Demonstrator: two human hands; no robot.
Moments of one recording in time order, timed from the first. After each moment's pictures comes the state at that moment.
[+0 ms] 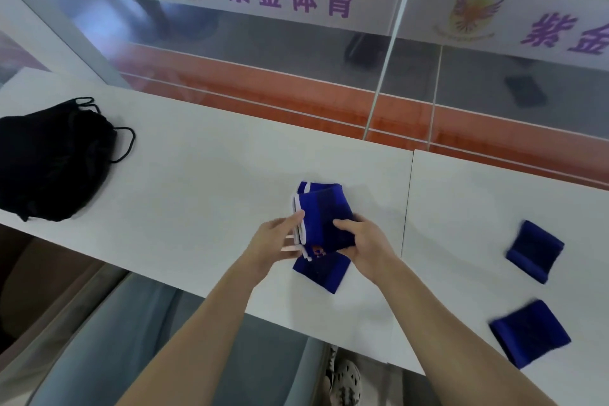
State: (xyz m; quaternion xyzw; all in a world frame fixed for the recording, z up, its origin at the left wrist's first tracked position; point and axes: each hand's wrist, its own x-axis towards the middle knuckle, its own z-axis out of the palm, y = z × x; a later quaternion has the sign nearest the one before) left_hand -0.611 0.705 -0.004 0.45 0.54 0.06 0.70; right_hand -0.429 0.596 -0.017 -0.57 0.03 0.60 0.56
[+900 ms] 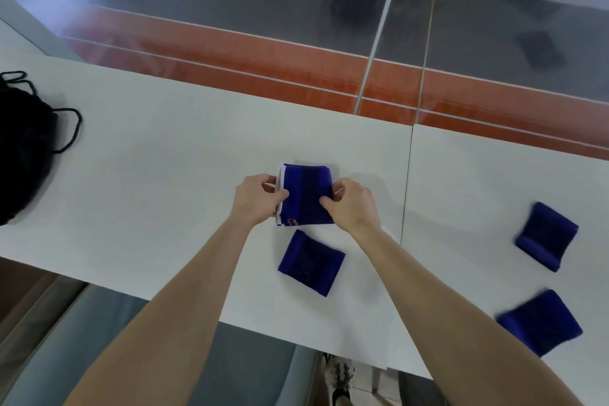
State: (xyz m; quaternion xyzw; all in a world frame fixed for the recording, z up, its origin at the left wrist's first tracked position) left_hand -0.560 0.793 -0.080 0.64 0.58 0.02 0.50; right_hand -0.388 0.653 -0.081 -0.86 -0.30 0.33 0.25
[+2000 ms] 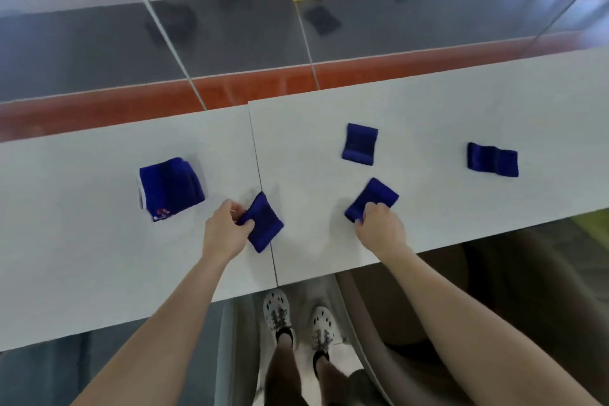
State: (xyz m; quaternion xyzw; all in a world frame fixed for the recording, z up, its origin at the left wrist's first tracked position) left_hand -0.507 0.566 -0.054 0.79 0.44 -0.03 0.42; right_hand -0.320 0.291 -0.067 -0.96 -0.15 0.23 0.05
